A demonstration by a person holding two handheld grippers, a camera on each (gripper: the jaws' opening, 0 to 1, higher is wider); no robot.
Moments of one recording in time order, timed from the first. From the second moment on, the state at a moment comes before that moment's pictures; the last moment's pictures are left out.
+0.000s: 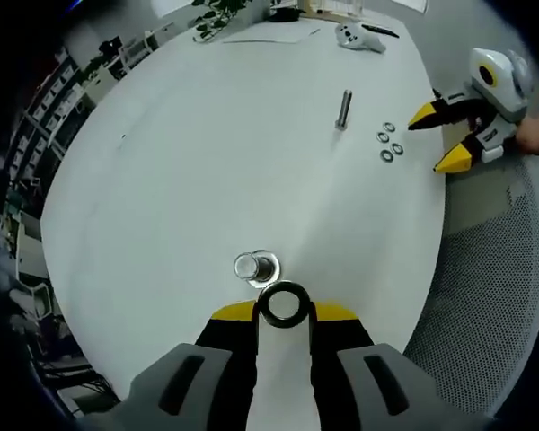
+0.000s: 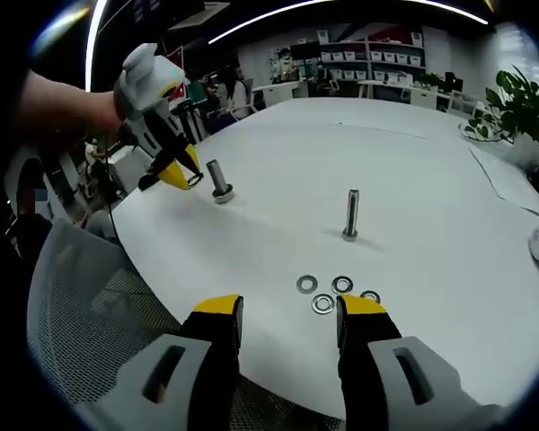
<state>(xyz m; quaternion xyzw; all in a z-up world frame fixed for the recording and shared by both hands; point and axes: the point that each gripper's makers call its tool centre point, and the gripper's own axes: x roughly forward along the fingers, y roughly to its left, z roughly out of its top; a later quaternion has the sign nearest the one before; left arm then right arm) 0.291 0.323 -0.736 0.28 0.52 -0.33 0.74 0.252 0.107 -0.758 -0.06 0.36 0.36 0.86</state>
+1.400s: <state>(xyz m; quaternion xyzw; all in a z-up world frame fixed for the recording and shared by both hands) 0.323 0.316 -0.749 0.29 0.53 -0.33 0.72 0.256 0.103 -0.757 -0.05 0.35 0.35 0.87</state>
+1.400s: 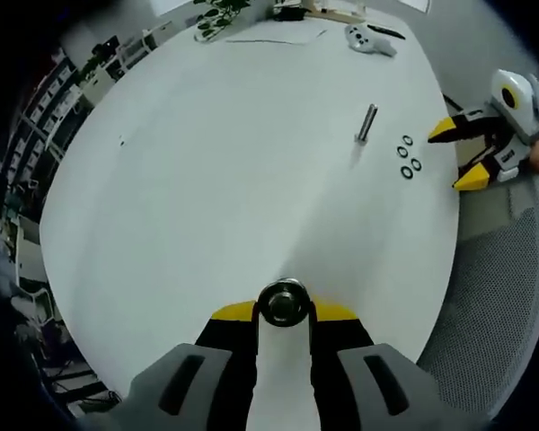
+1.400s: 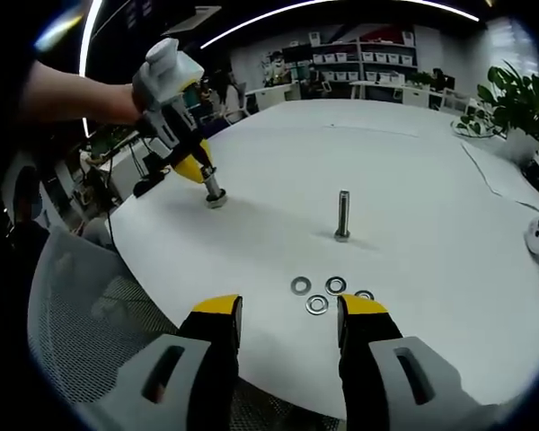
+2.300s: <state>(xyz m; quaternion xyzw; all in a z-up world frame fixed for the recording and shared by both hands) 0.323 0.317 -0.781 0.26 0.55 -0.32 0.73 0.256 0.102 -0.756 -0.06 0.35 0.34 0.87</state>
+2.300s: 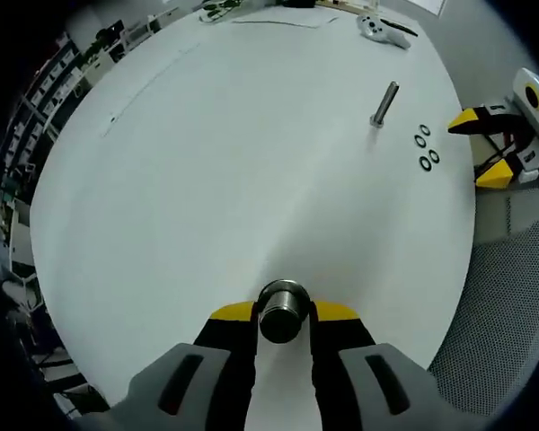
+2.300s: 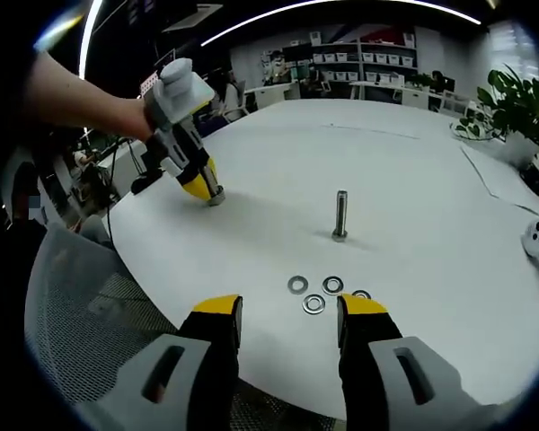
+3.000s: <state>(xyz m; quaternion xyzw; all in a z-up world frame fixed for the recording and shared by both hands) 0.315 0.315 -0.748 0.18 0.49 -0.26 0.81 0.254 0.107 -0.754 -0.07 0.35 0.36 0.86</state>
